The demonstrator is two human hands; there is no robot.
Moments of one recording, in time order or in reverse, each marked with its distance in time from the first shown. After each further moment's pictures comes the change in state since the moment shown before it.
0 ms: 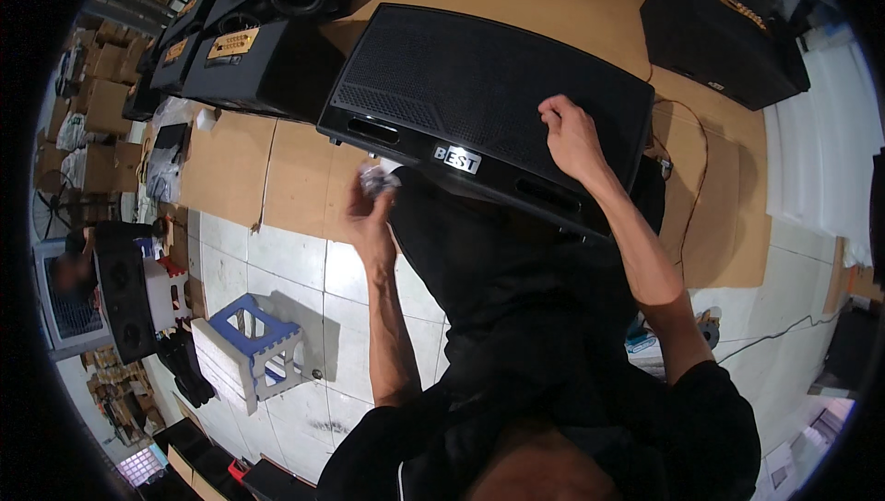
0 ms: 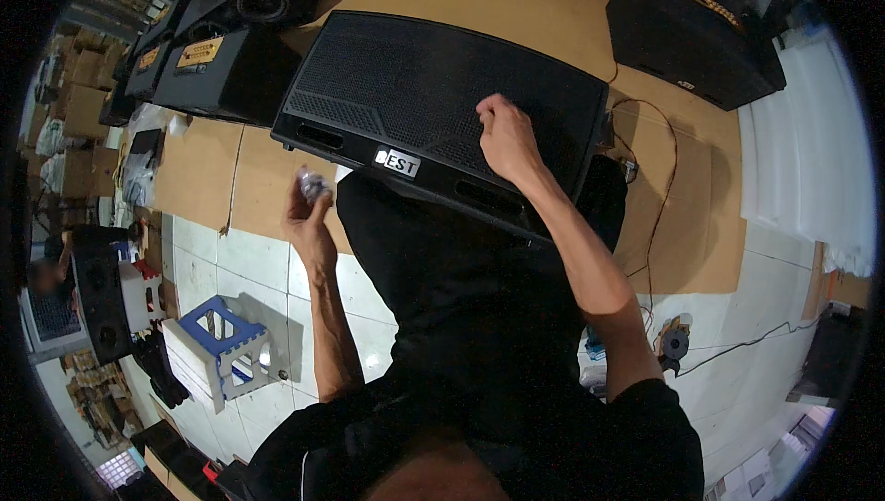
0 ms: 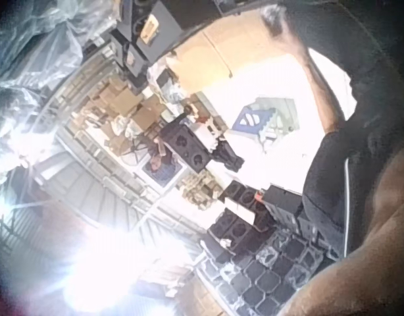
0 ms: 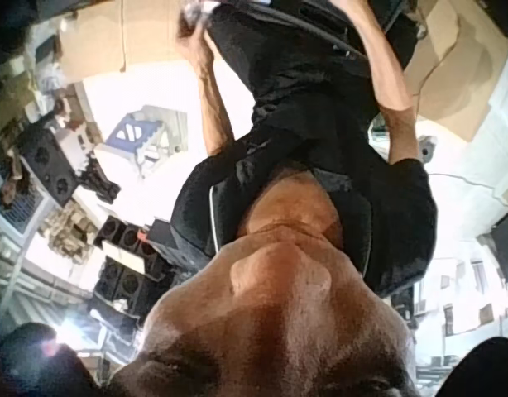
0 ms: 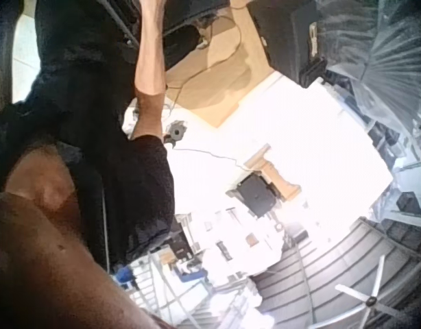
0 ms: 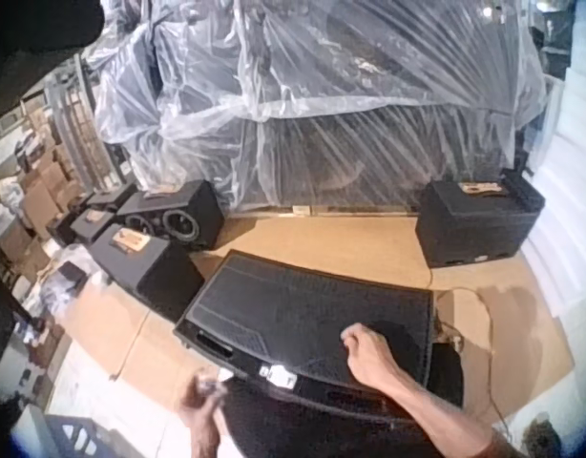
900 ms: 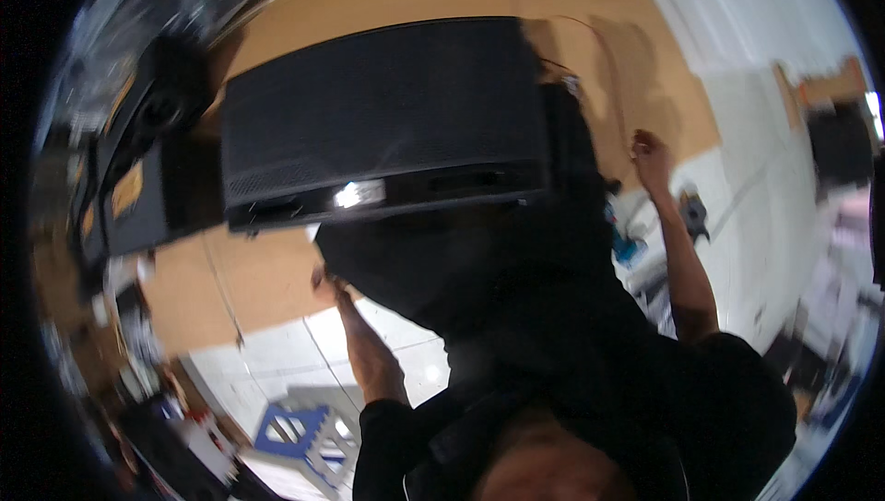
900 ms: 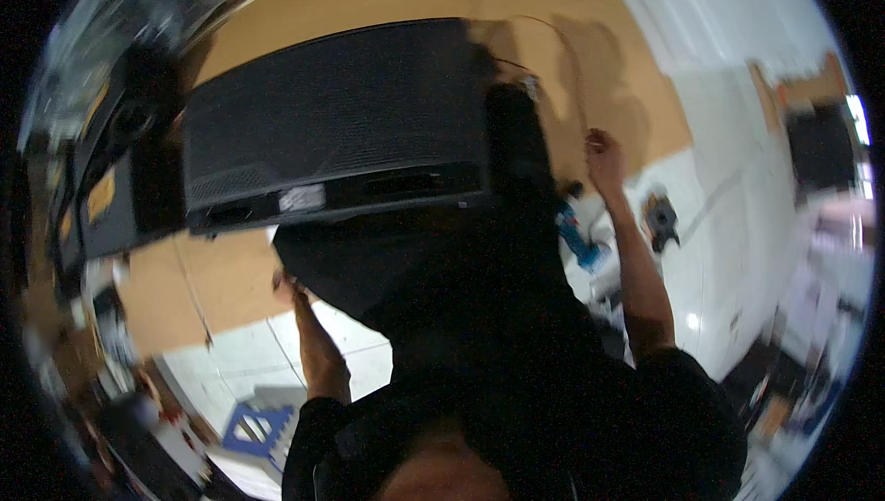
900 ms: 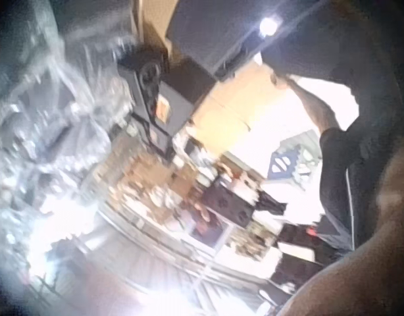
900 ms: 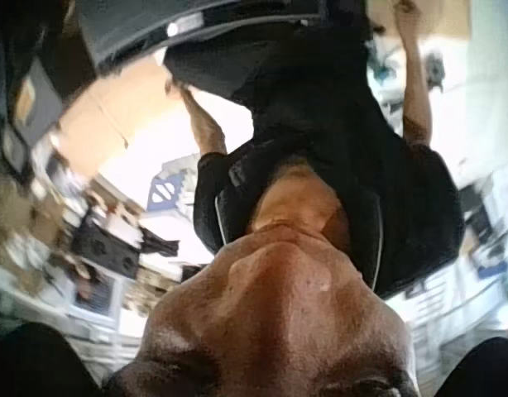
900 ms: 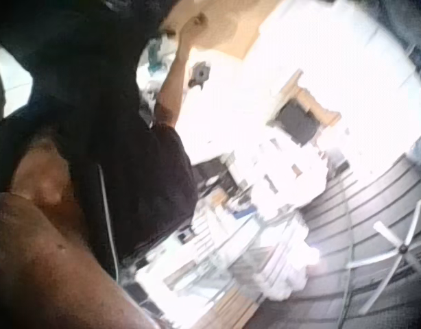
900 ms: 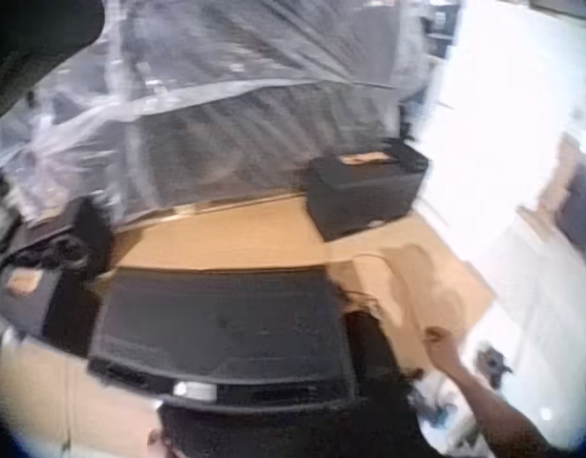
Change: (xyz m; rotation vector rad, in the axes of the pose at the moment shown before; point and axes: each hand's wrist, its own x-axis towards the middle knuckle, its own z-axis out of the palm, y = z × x) left_hand 0.070 -0.310 -0.169 0.172 0.315 -0.427; right_hand -0.218 0.232 -0.129 -0.115 0.649 0.637
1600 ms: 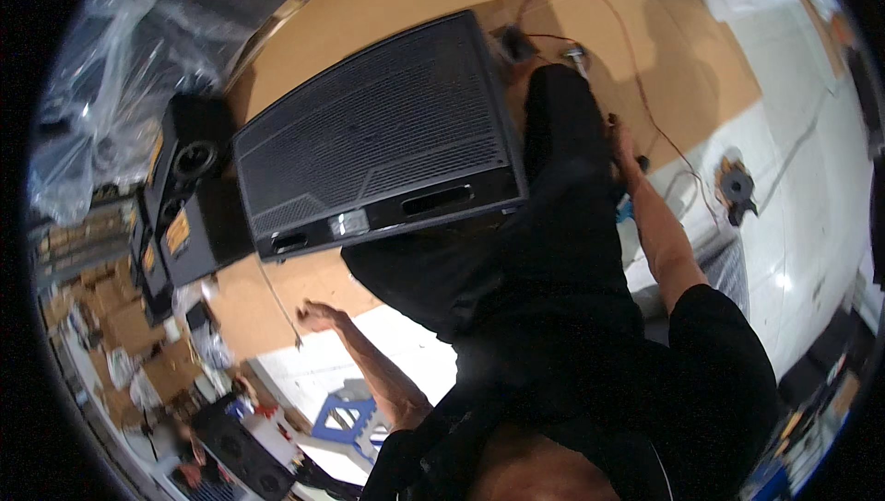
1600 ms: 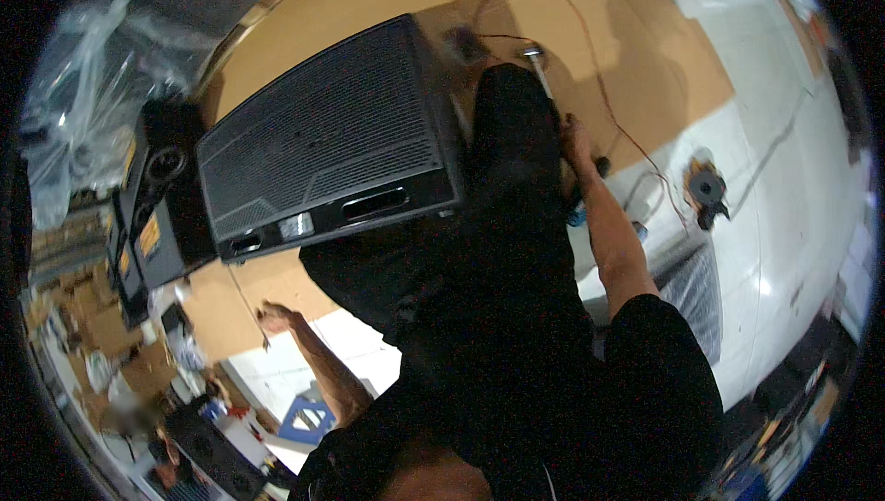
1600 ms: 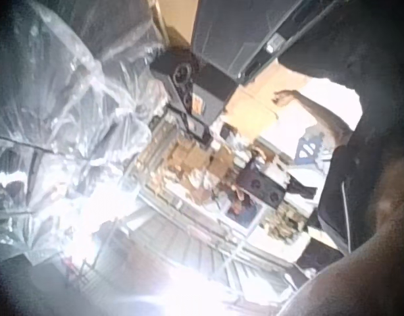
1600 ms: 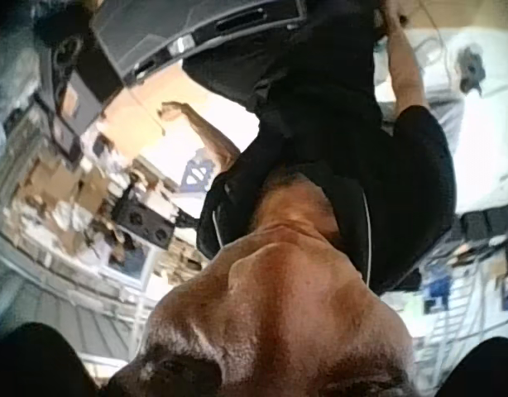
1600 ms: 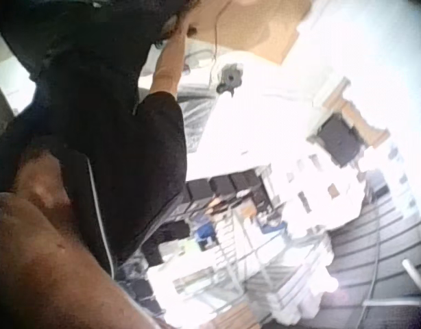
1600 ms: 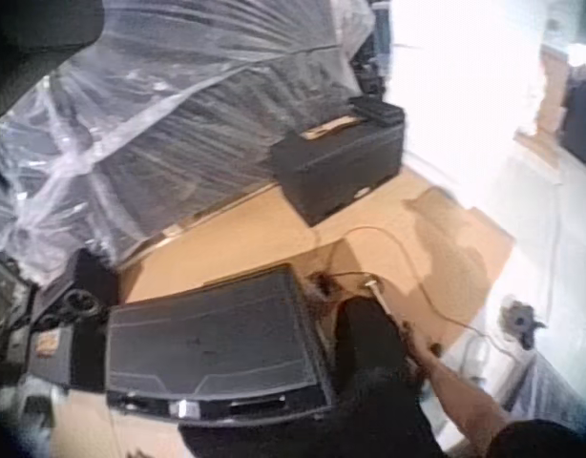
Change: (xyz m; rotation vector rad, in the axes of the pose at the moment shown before) left_hand 0.042 0.152 -0.093 0.743 0.661 0.910; right_hand 0.040 0.112 0.184 -0.010 -0.137 0.039
